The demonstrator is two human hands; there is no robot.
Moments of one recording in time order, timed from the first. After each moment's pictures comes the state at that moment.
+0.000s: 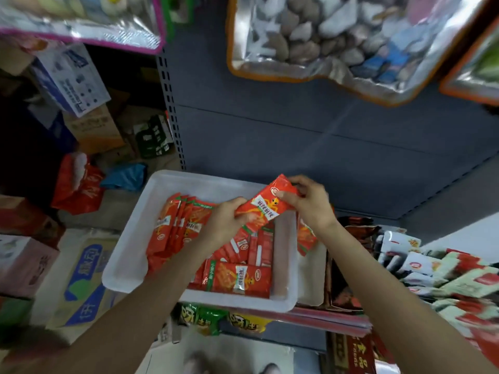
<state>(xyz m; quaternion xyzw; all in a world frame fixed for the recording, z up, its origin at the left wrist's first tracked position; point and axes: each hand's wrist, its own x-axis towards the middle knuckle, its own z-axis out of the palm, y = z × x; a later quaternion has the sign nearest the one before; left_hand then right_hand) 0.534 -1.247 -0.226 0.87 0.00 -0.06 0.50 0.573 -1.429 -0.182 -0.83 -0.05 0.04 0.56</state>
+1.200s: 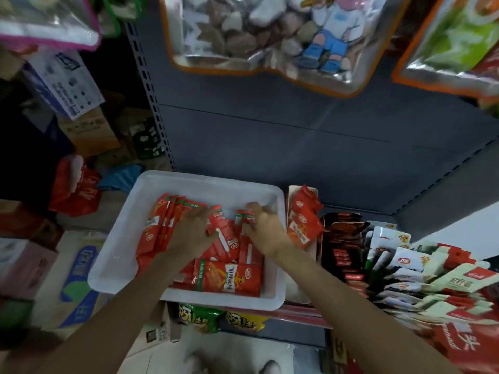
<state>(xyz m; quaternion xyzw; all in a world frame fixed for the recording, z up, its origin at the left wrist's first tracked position) 0.526 -1.224 -0.269 0.97 0.02 -0.03 0.26 0.546 -1.405 -0.225 -0.94 -0.13 0.14 0.27</state>
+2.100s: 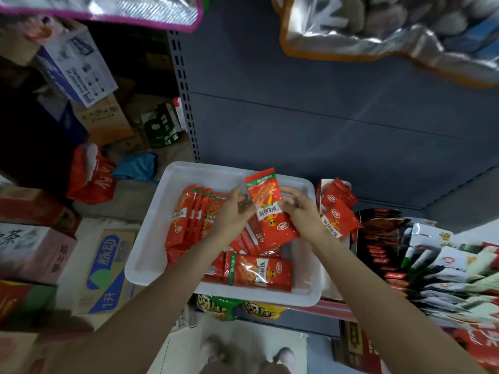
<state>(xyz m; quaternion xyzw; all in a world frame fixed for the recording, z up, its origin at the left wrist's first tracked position) 0.534 -1.229 -0.251 0.81 0.09 -0.07 0.58 0.554 -1.386 -0.224 -0.73 0.05 0.17 0.66</state>
